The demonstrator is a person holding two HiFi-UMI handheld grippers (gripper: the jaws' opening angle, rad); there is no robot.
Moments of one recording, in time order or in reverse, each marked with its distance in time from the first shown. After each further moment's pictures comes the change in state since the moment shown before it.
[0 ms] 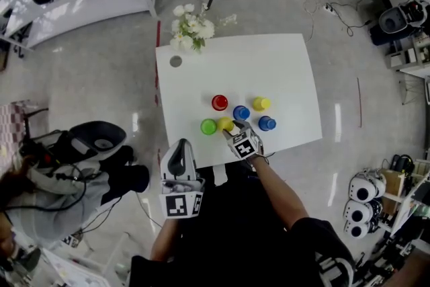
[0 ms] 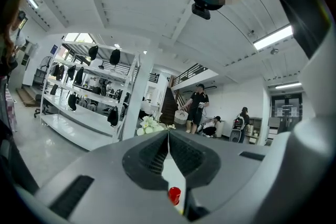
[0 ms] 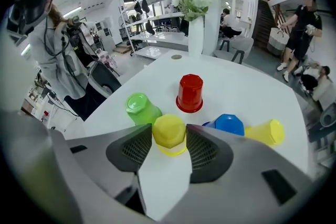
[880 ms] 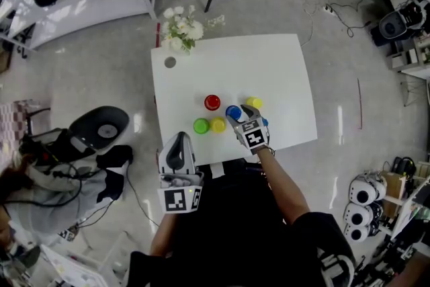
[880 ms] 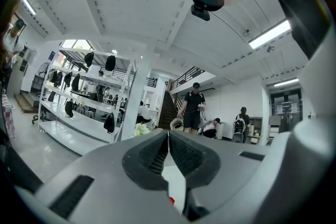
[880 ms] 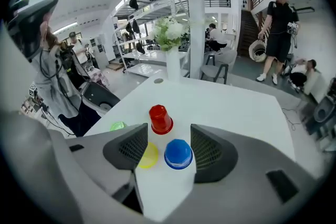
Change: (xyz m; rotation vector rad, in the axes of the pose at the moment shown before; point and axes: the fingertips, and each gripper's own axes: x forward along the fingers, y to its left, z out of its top) left arm 0.025 -0.037 0.017 0.046 -0.054 -0.005; right arm -0.055 -0.077 0.049 0.083 -0.175 -0.054
